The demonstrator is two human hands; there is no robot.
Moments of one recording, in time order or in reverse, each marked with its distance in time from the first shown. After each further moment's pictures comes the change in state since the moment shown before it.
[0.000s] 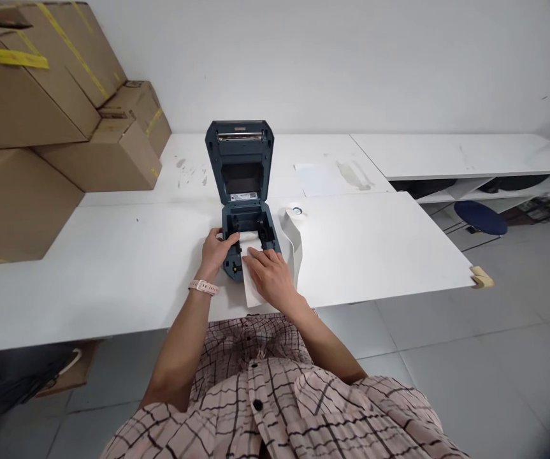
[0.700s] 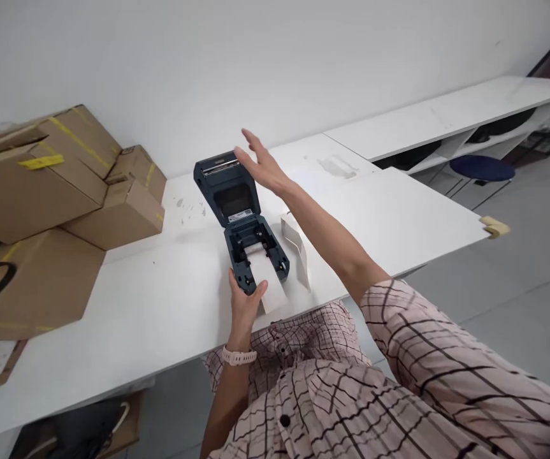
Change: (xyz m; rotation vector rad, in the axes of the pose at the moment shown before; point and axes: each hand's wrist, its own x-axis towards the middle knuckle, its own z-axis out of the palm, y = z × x) left_hand -0.099 -0.024 -0.007 0.031 -0.185 0.002; right_hand 0.197 0.104 -0.094 0.757 0.340 0.116
